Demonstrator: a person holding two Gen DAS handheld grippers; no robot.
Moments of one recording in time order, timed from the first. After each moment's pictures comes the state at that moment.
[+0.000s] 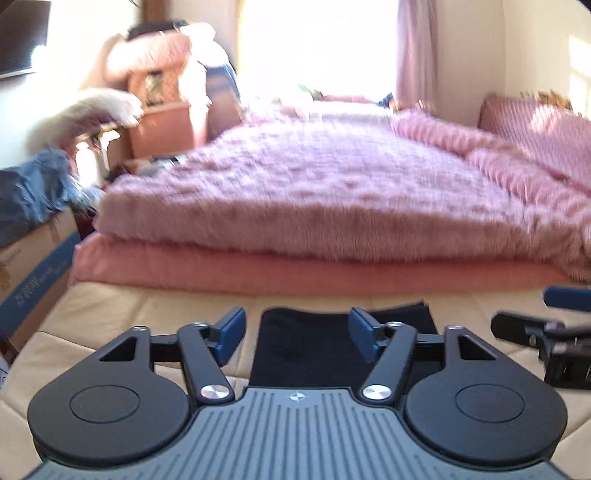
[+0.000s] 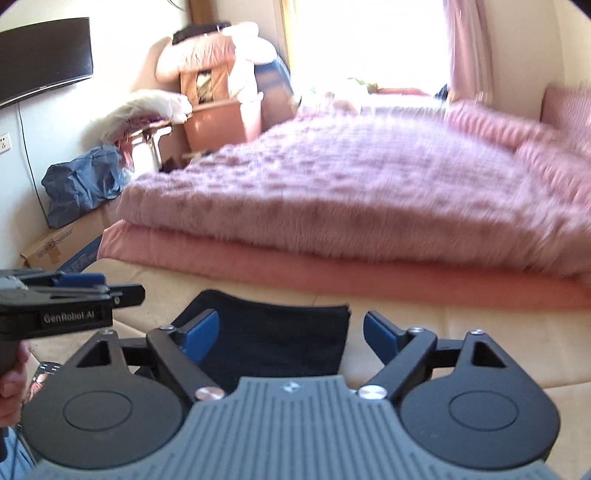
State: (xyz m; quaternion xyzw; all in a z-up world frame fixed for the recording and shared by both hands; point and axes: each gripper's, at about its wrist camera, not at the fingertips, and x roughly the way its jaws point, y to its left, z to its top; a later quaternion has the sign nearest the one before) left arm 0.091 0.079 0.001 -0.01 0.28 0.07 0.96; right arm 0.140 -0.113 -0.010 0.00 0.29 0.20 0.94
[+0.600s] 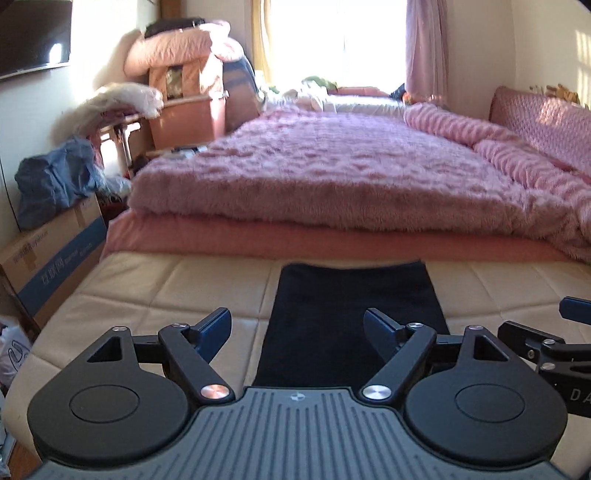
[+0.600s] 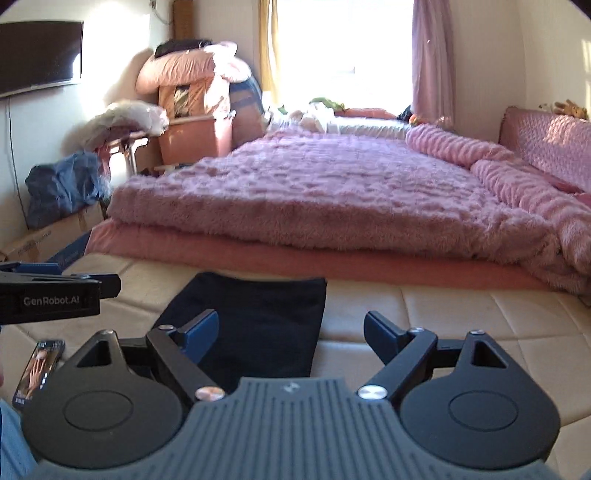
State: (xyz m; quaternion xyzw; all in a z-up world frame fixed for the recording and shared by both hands) left arm 0.034 0.069 -0.014 0.00 0.31 0.09 0.95; right arm 0.022 -0.124 -0.011 -0.01 0.28 0.15 0.95
